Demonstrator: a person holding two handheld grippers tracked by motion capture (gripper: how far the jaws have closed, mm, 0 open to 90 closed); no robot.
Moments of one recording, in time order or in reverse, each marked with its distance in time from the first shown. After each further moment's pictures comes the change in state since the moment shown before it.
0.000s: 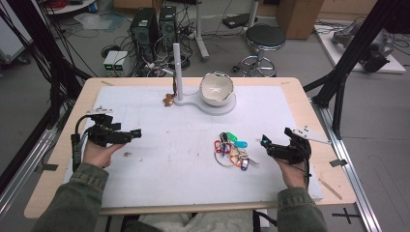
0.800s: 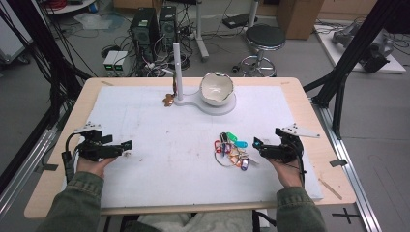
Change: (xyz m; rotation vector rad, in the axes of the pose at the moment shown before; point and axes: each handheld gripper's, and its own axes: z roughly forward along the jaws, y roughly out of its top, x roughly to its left) left arm 0.017 -0.042 -0.013 -0.054 0.018 -0.041; right arm 0.015 0.005 0.014 0.094 0.079 -0.041
